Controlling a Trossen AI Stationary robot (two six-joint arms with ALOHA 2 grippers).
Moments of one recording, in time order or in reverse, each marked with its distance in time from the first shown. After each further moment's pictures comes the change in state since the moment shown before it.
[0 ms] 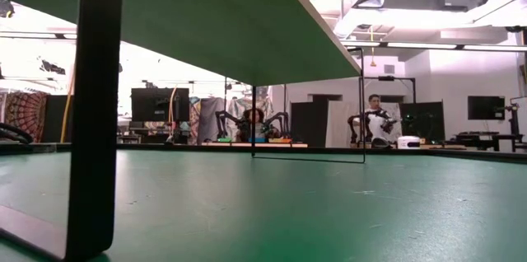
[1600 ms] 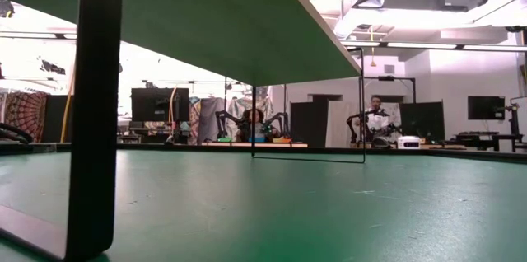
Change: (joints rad) left arm 0.010 0.034 -0.001 0.025 -0.017 -0.137; right arm -0.091 -0.035 0.000 -0.064 -0.266 -0.085
